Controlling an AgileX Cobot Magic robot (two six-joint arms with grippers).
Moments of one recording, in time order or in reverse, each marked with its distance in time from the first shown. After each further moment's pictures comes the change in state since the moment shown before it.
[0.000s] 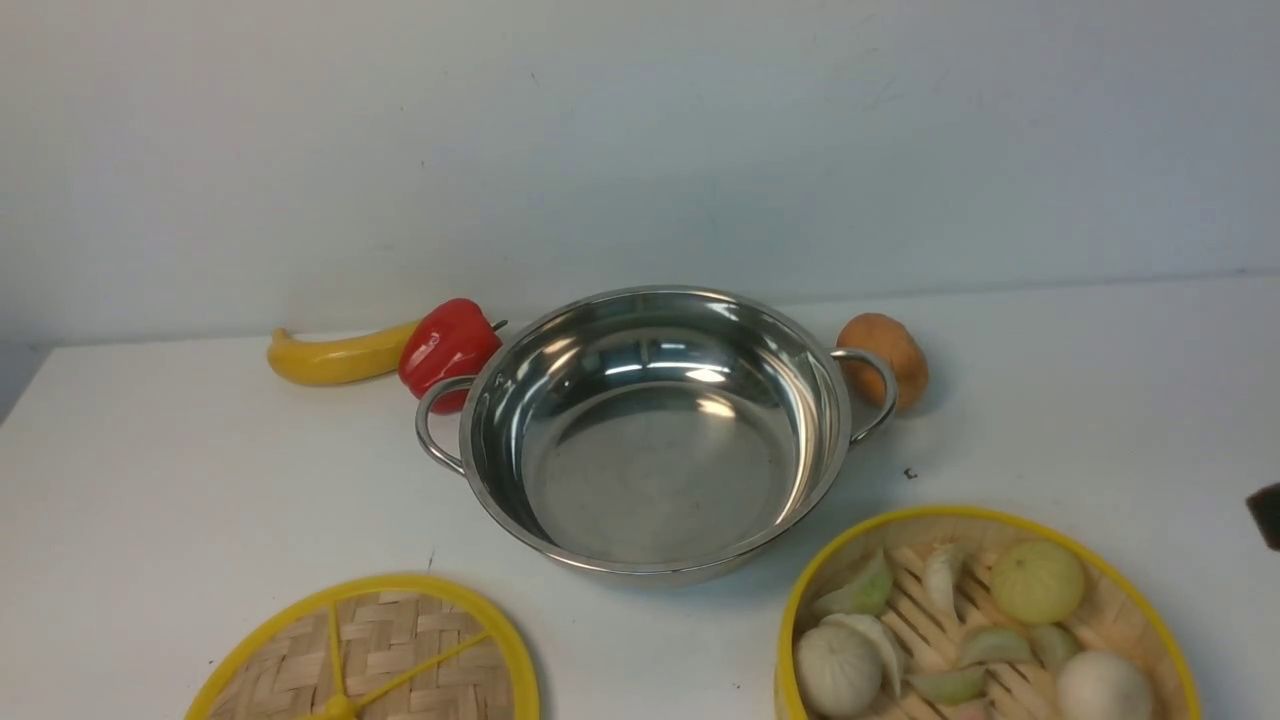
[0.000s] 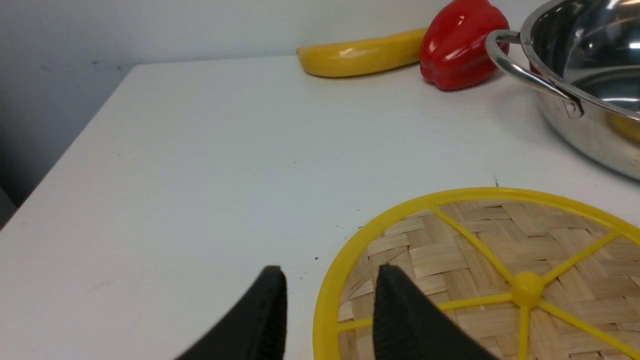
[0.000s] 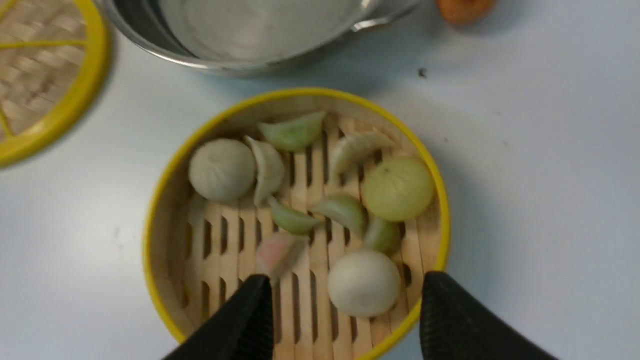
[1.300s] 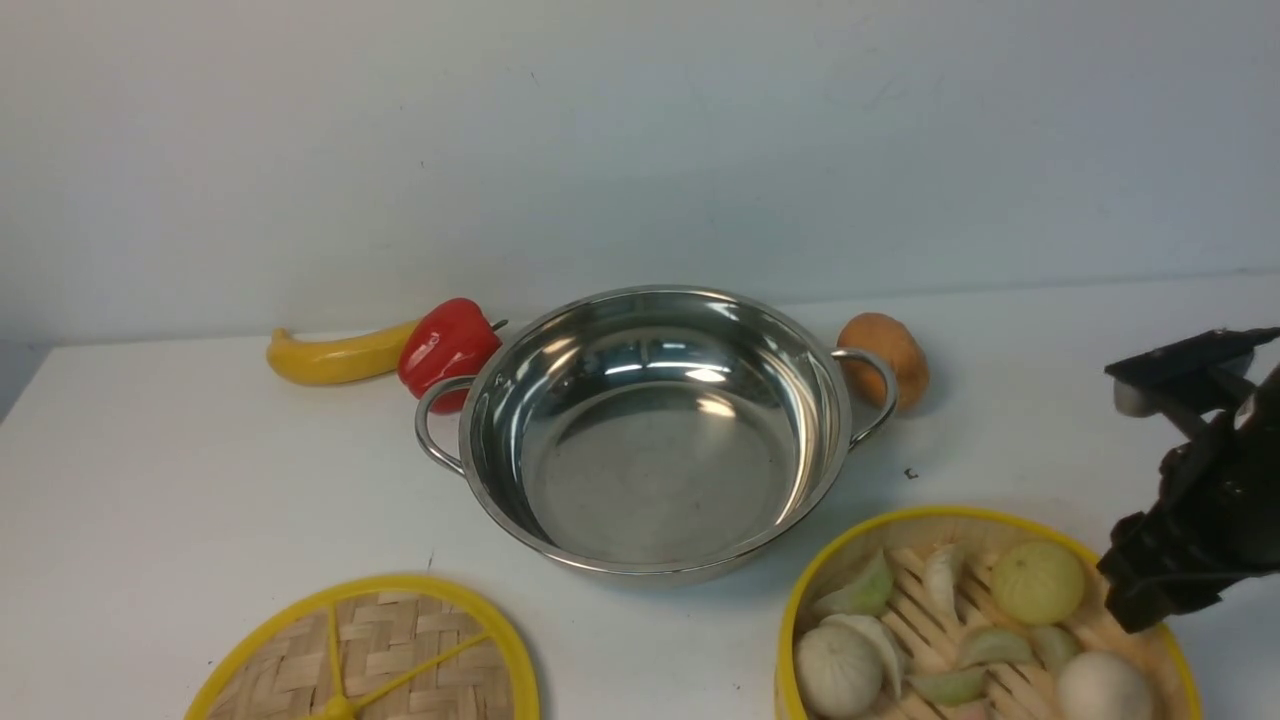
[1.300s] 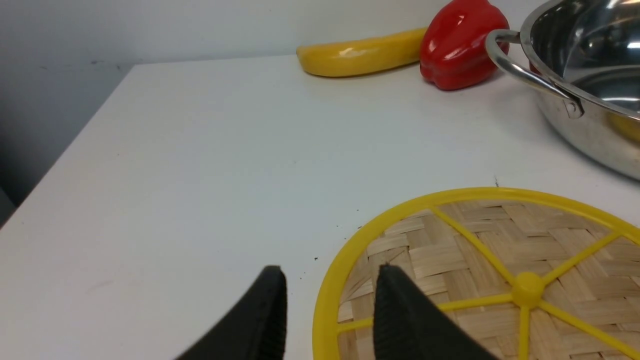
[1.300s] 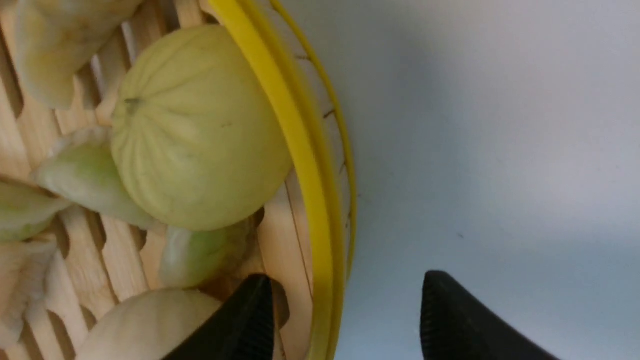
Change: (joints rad) right arm 0.075 0.720 -0.033 -0.216 -0.230 0.121; left arm 0.000 0.000 0.000 0.000 0.000 0.000
